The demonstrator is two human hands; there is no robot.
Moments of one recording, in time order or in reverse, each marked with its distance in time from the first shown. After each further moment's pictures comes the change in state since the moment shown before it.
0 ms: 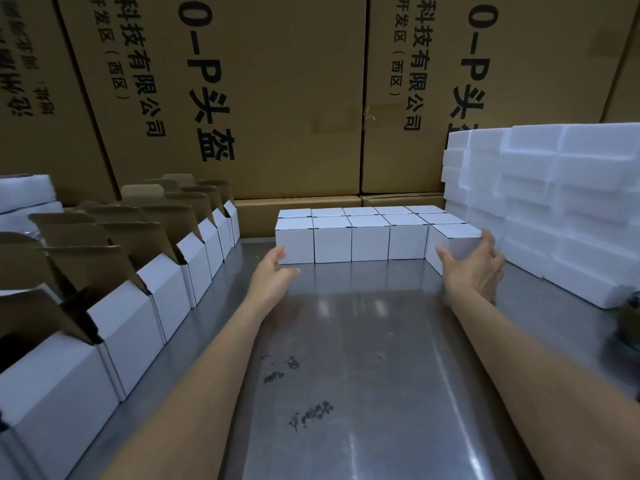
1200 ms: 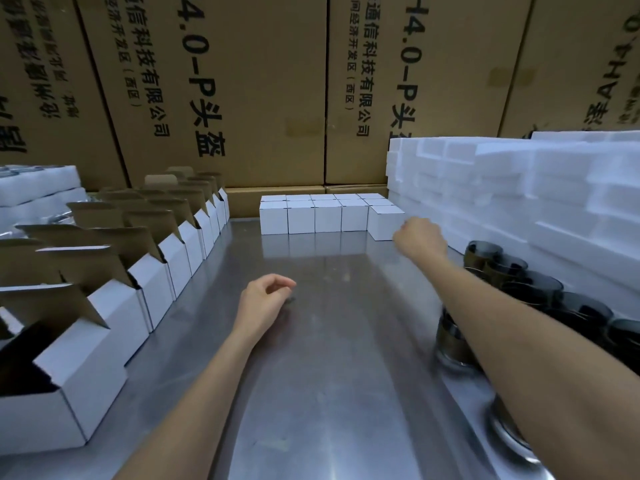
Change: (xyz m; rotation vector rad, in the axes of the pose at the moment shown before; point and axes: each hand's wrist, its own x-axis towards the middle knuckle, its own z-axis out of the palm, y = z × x) left_hand -0.231 0.043 -0.008 0.096 0.025 0.123; right_hand -0.093 -0.047 -0.182 -0.544 -0.331 -0.309
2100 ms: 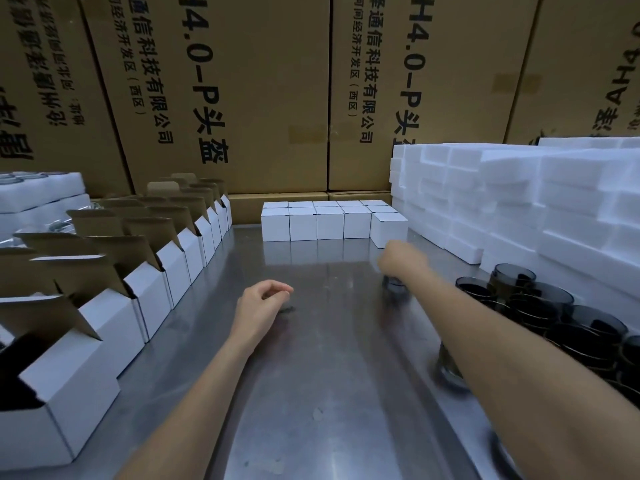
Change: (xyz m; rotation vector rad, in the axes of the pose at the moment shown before) left_hand 0.008 -0.002 0.000 -0.062 0.026 -0.042; right_hand -0.009 -0.018 0.016 -0.140 -0.275 -0.063
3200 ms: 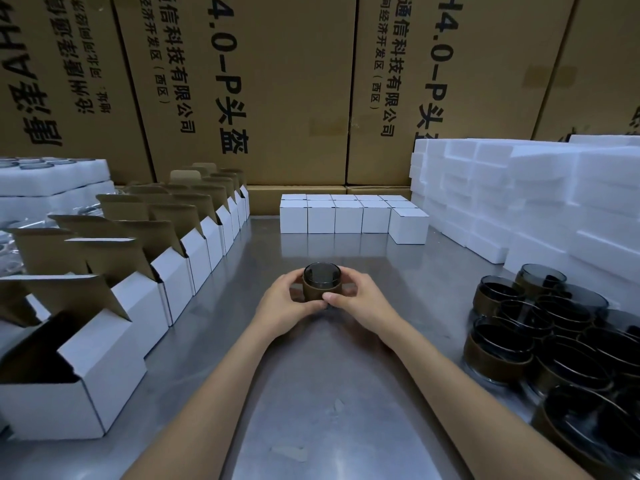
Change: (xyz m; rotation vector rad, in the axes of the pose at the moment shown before) left_hand -0.002 -0.003 -0.004 0.084 -0.193 0.115; right_hand -0.060 -0.034 0.087 0.839 -0.164 -0.445
